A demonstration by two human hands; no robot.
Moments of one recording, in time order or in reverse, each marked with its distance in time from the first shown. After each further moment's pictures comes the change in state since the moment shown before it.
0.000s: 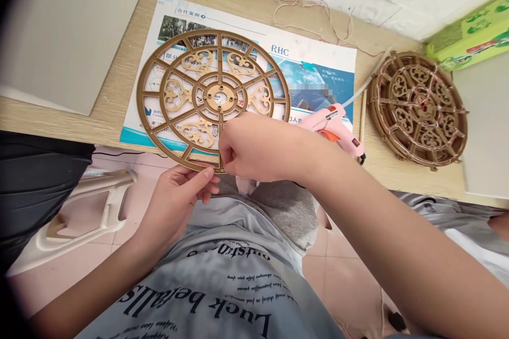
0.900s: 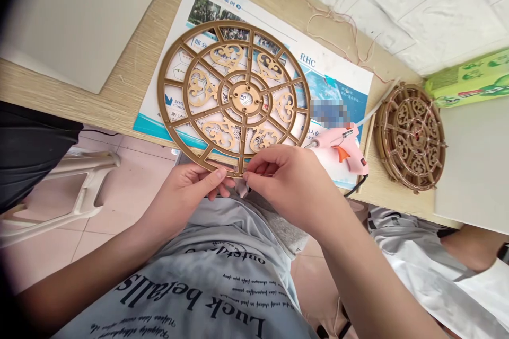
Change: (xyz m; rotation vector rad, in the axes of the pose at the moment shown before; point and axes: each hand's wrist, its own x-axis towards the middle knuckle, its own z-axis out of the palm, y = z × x) left_hand 0.008 0.003 -0.018 0.070 -0.192 -0.010; right_hand -0.033 -0.013 0.040 0.433 0.310 0.369
